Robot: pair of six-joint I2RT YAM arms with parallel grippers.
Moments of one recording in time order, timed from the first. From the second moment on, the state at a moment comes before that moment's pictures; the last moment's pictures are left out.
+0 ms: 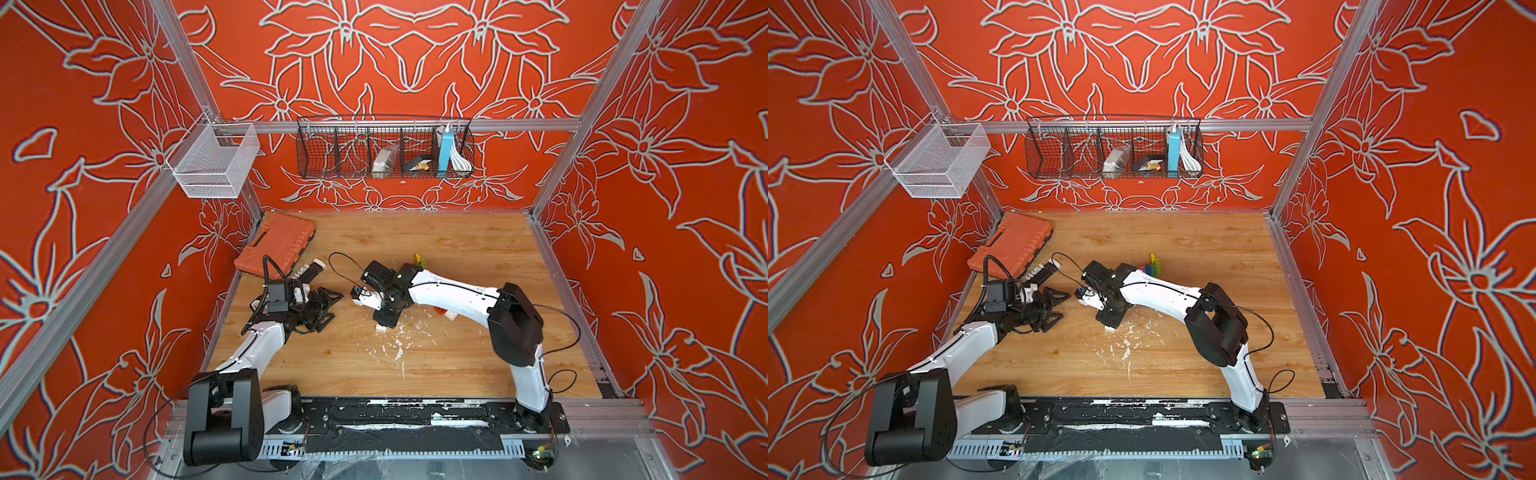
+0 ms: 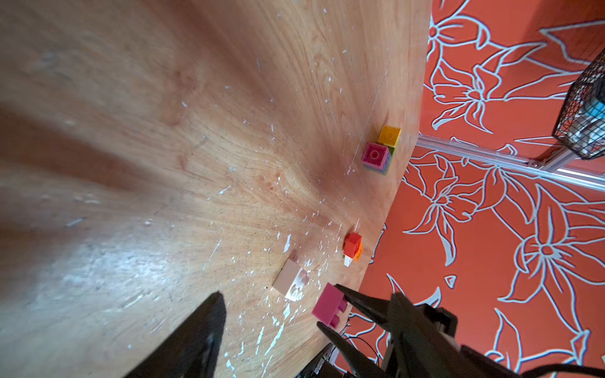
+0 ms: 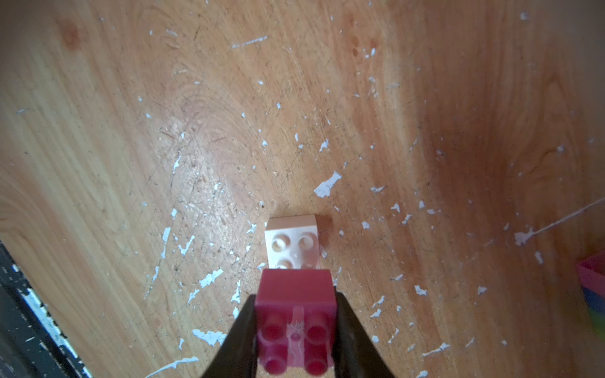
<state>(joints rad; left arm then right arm) 0.16 1.17 0.48 -0.18 0.77 -0.95 0.99 2.04 1.67 -0.95 -0.08 -0.24</state>
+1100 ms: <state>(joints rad) 0.23 1.15 0.47 -0.21 0.83 -0.92 1.00 2.17 1.79 -1.05 -0.08 -0.23</state>
